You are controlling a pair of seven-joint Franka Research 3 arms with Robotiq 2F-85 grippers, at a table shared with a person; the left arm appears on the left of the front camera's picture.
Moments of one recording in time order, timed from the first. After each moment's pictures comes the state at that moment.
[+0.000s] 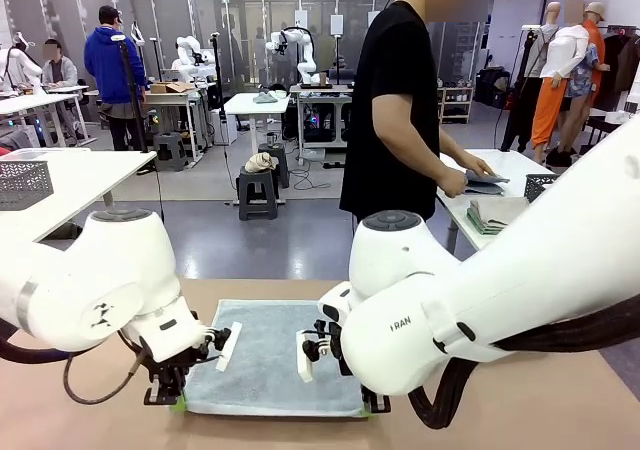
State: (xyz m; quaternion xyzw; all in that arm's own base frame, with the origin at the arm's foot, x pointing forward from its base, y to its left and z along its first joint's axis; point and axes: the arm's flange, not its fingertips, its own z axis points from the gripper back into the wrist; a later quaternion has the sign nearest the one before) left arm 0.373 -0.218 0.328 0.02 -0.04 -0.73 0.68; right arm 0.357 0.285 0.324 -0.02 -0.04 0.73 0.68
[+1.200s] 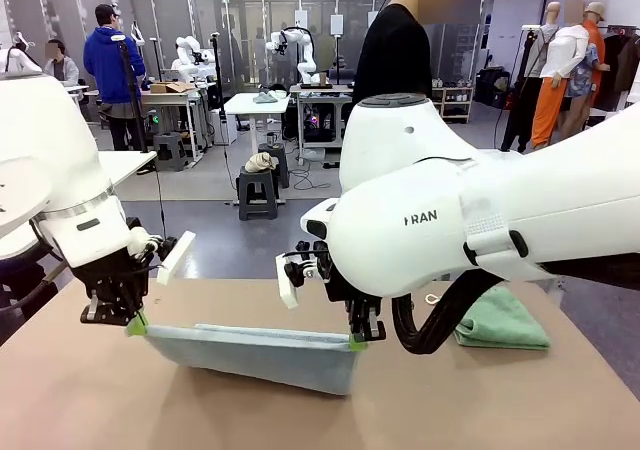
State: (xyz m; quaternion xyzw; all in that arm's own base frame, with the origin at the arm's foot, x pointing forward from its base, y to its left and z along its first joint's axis) left arm 0.350 -0.178 0.482 0.03 -0.09 -0.75 0.65; right arm 0.344 0.303 0.454 -0.04 -0.07 0.75 0.65
